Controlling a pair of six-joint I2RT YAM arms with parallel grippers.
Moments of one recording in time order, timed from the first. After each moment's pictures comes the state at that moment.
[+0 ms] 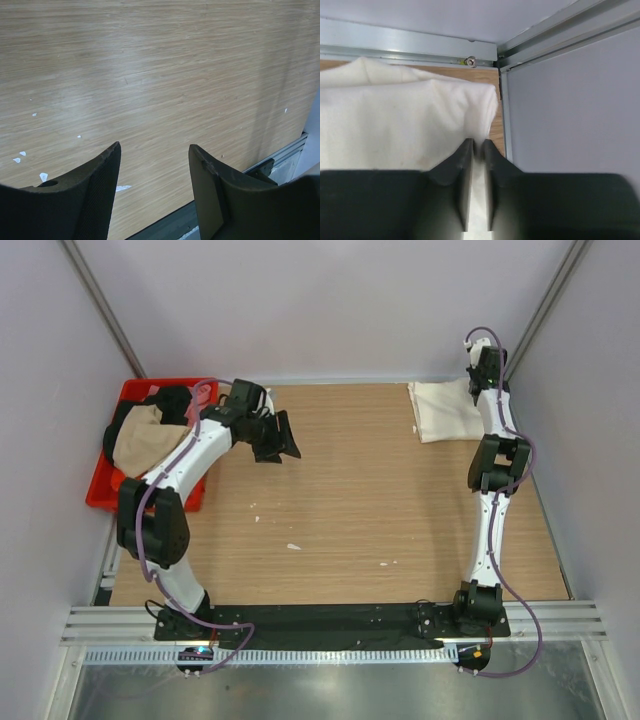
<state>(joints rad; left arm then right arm) -0.33 1.75 1.50 -0.72 0.36 -0.50 -0.19 2.73 2.54 -0.33 0.25 -0.52</state>
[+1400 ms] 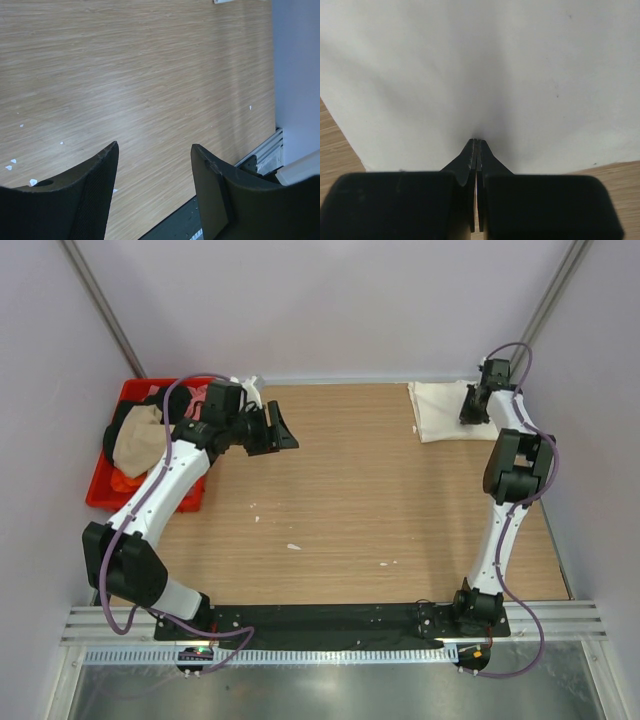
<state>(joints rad) -0.33 1.48 1.38 -0.59 0.41 -0.49 -0.20 2.30 1.96 -0.57 -0.04 0.13</state>
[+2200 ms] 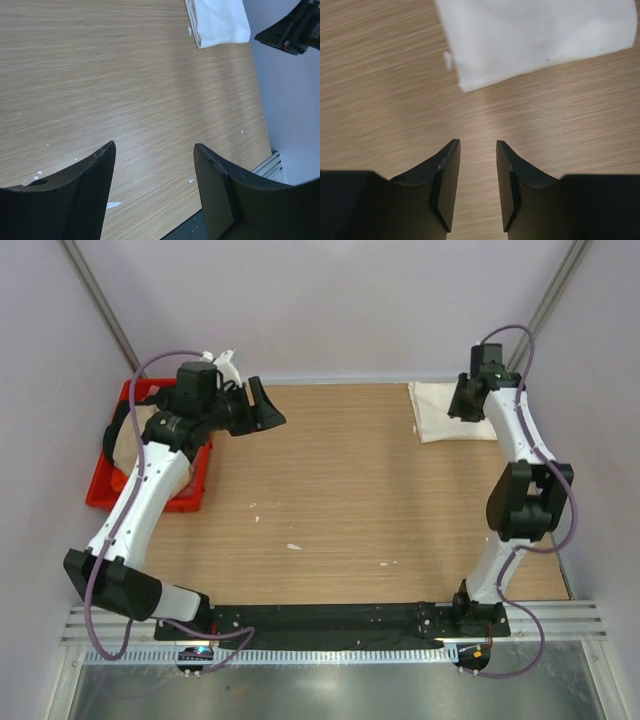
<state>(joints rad) -0.29 1.41 1.53 -0.66 0.35 -0.47 -0.07 1.92 1.79 -0.78 0.09 0.24</state>
